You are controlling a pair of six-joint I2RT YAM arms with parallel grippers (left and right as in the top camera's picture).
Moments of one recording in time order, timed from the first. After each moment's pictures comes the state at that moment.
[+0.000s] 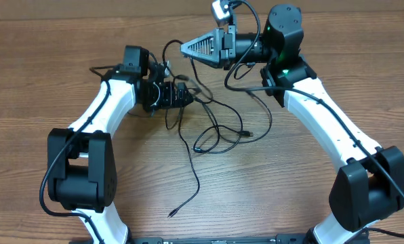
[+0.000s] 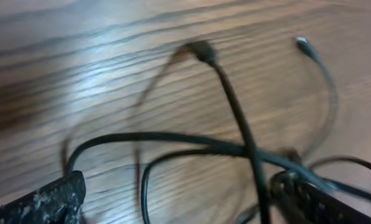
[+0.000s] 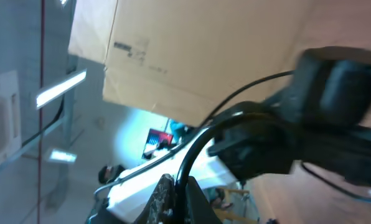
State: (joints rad) left arm -0.13 1.93 1.34 -0.65 0.52 -0.20; right arm 0.37 1.79 1.48 0.43 -1.21 1.32
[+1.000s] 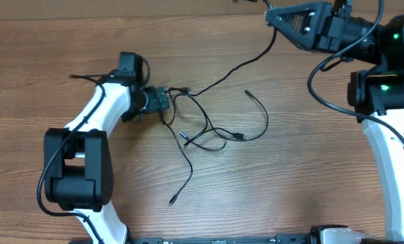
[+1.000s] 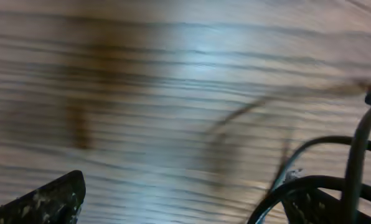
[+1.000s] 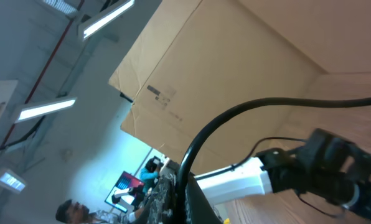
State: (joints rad) left arm -0.08 1.93 1.31 -0.68 0.10 -0.40; right arm 0.03 1.44 1.48 0.44 -1.25 1.41
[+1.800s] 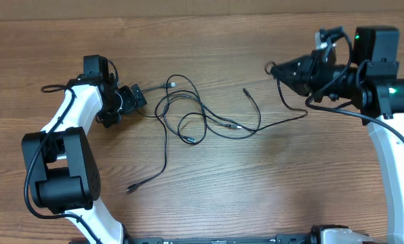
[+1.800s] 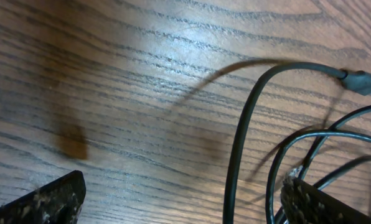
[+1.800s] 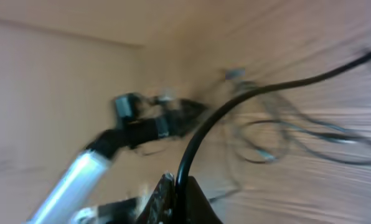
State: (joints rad) left arm 0.10 1.93 1.30 -0.69 0.23 -0.41; right arm 0.02 1.42 1.48 -0.92 -0.79 0.61
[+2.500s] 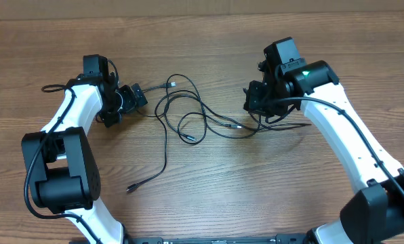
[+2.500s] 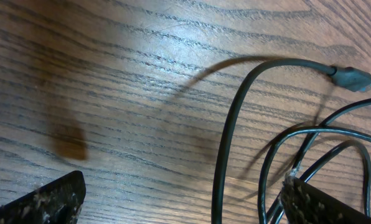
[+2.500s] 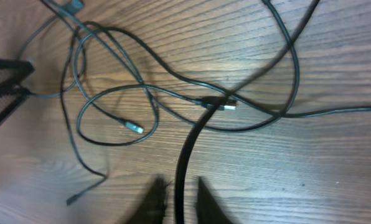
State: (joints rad) left arm 0.10 1.93 1.30 -0.69 0.25 -0.41; right arm 0.33 1.69 1.48 -1.06 -0.29 0.51
